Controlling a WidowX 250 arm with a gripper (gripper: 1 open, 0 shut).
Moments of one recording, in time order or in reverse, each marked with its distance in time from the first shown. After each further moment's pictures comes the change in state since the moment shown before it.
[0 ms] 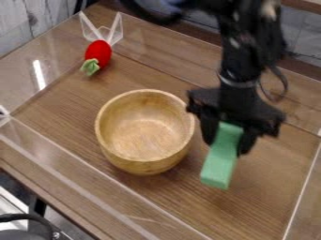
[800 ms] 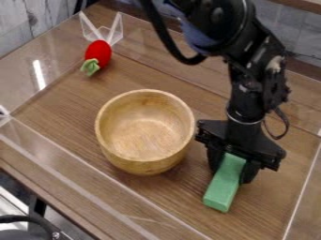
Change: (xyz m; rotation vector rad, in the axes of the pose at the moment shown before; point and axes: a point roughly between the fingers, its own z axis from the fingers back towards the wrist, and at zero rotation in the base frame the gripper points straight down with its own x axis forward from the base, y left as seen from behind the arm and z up) arm -0.002 -0.006 -0.047 0.002 0.048 -0.082
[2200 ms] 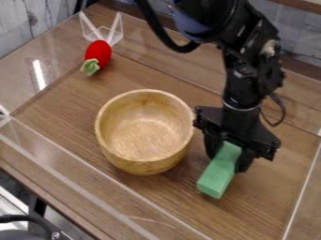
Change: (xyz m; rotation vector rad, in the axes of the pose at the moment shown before) arm 0.004 0.008 0.012 0.003 -0.014 -0.079
